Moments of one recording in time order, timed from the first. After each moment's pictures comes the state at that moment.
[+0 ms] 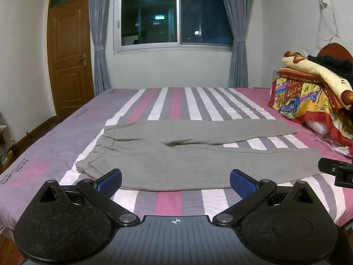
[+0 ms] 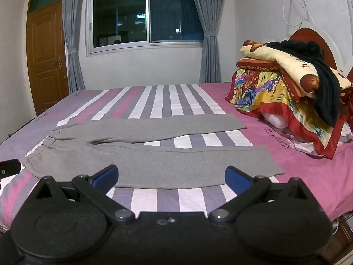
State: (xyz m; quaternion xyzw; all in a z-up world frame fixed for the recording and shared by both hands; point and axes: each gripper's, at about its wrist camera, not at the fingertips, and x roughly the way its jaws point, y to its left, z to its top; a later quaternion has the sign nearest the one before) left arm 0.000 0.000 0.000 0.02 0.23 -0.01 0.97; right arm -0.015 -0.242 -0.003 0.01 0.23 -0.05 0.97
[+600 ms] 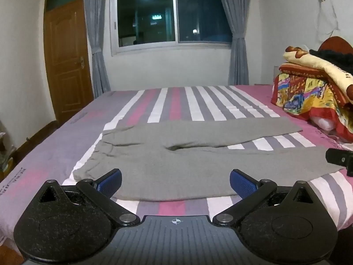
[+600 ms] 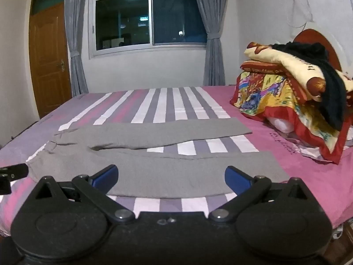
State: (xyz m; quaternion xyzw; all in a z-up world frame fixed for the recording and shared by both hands) left arm 0.040 0.000 -0.008 0.03 0.23 -0.01 0.97; right arm 0.013 -0.244 -0.004 0.02 0.22 -0.04 0.97
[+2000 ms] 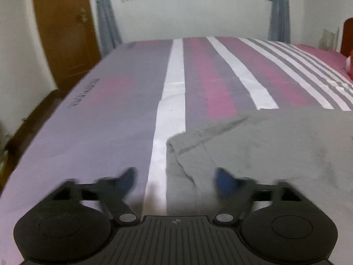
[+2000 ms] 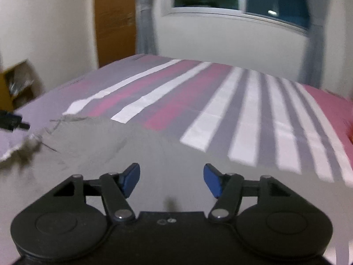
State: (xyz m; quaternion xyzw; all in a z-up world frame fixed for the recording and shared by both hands) left arm 0.483 0.277 -0.123 0.05 0.37 0.00 0.93; right arm 0.462 -0.182 -0.085 -0.10 0.30 0.22 0.92
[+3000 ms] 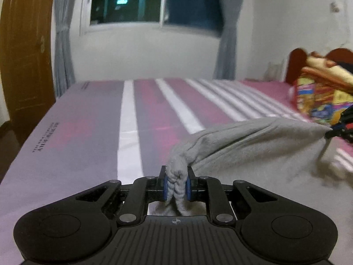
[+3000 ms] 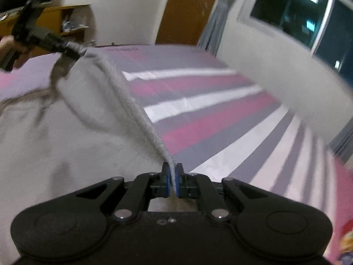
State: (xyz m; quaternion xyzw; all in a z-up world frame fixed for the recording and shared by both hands) left arm 0.395 0.289 -0.053 0.01 0.26 -0.15 0.95; right arm 0.365 -0.170 -0.014 -0.30 0.27 0.30 0.86
